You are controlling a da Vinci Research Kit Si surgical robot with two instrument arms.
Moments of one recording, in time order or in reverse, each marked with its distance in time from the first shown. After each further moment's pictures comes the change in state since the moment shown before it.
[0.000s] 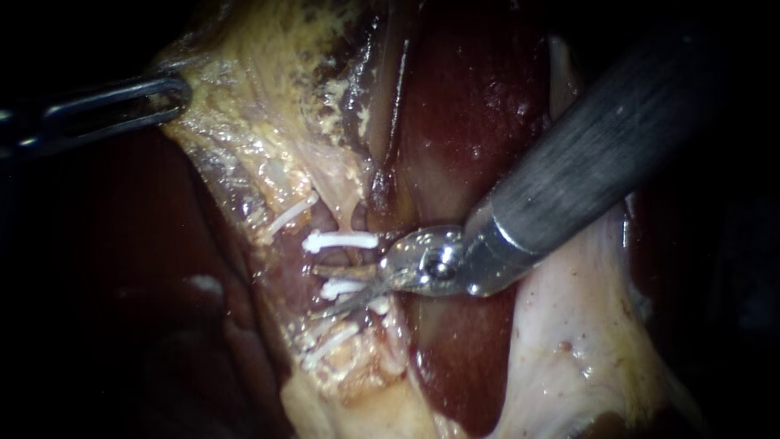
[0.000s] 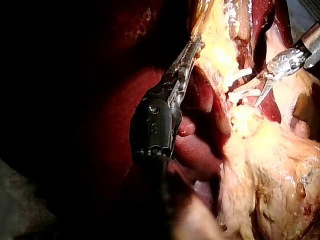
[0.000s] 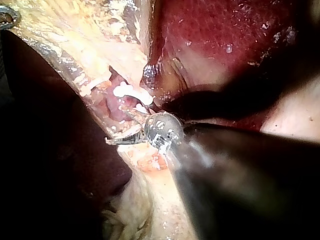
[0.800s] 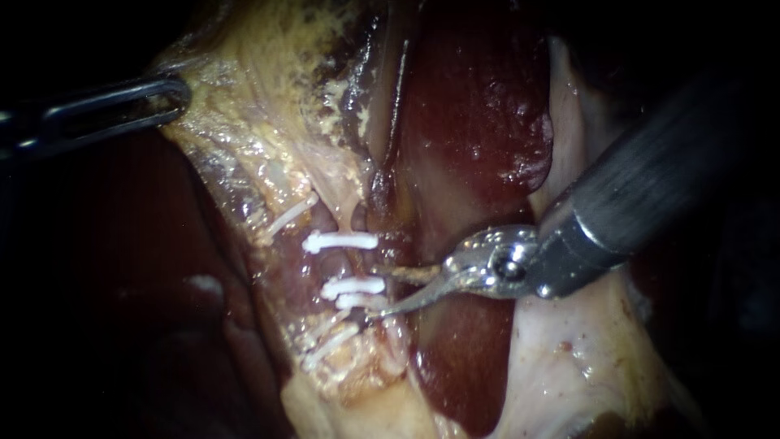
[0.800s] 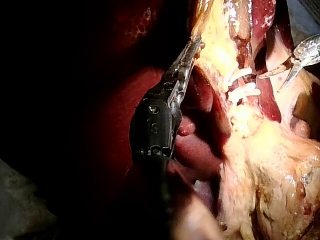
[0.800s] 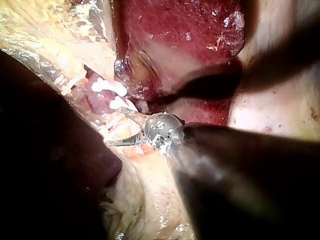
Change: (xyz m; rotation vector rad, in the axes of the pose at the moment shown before) right arm -0.001 -0.003 -0.007 -0.038 0.022 0.113; left arm 0.000 0.000 0.000 0.000 0.003 0.001
